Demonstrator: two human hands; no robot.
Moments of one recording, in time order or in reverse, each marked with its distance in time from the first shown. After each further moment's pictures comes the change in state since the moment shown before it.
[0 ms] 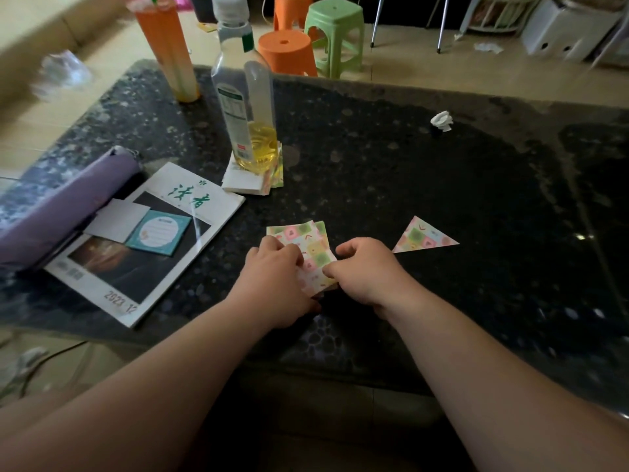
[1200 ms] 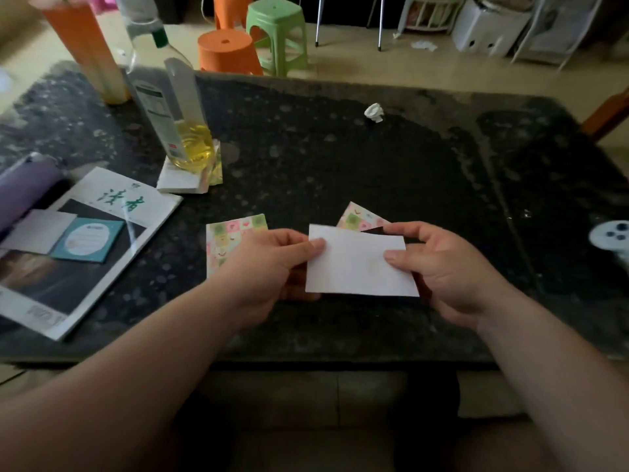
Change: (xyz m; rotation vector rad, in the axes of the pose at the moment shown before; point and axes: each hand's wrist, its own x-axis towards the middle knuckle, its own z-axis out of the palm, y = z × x) left_hand -0.026 0.079 0.000 -1.258 -0.280 -0.088; right_hand -0.069 0.089 -0.120 0.617 0.023 -0.010
